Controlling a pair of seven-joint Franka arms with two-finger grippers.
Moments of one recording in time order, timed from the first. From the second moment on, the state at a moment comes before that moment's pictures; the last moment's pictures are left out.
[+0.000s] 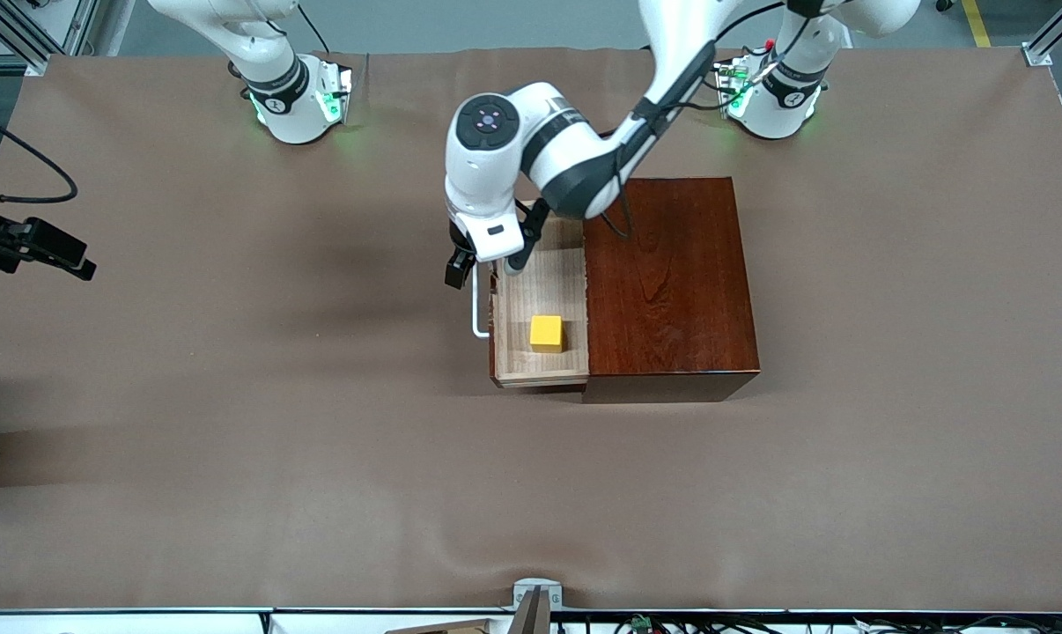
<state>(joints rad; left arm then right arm) -0.88 0.69 -0.09 -1.31 -0.05 2.14 -2.21 -0.03 0.08 -0.02 -1.48 0.01 1.59 0.07</state>
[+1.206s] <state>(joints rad) -0.90 0.73 -0.03 -1.29 -0.02 2.15 -2.58 -0.03 0.08 -0.02 -1.48 0.01 1.56 0.07</state>
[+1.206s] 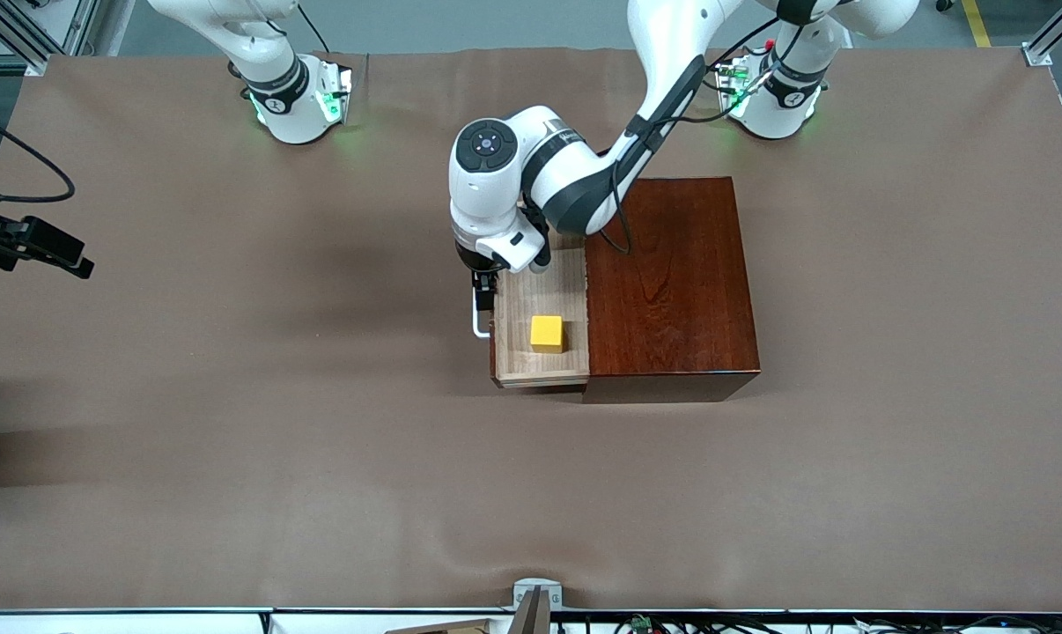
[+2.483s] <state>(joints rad) -0.93 0.73 -0.03 -1.26 0.23 1.94 -2.62 -0.03 0.07 -0.03 -1.47 0.01 1.51 0.07</state>
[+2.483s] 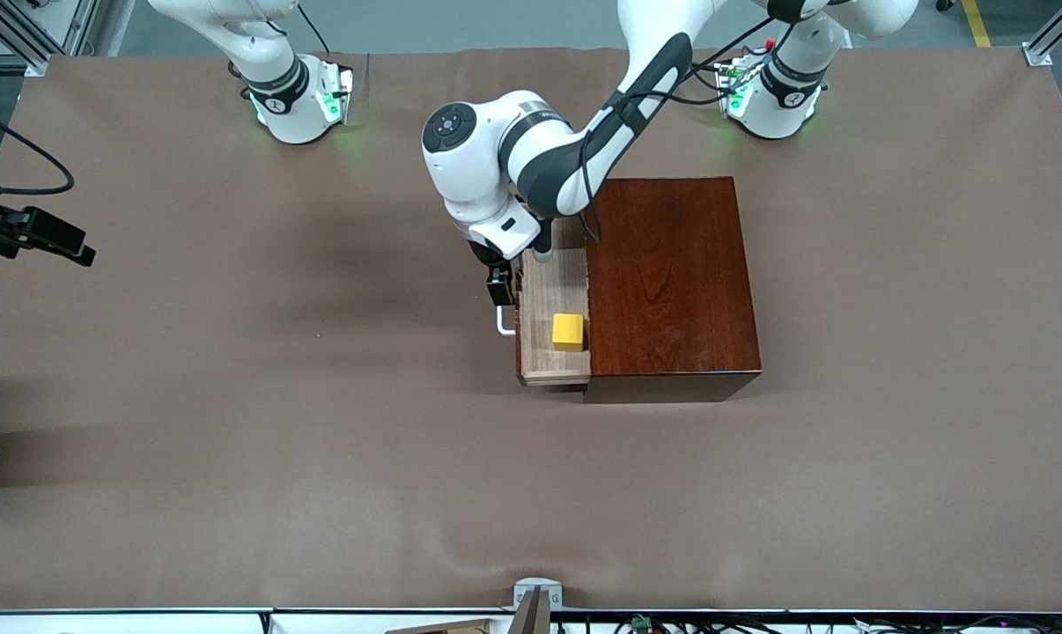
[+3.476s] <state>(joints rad) -0.91 0.73 0.07 -1.27 0.28 1.70 -2.56 -0.03 0.07 -0.03 -1.47 0.01 1.51 0.07</state>
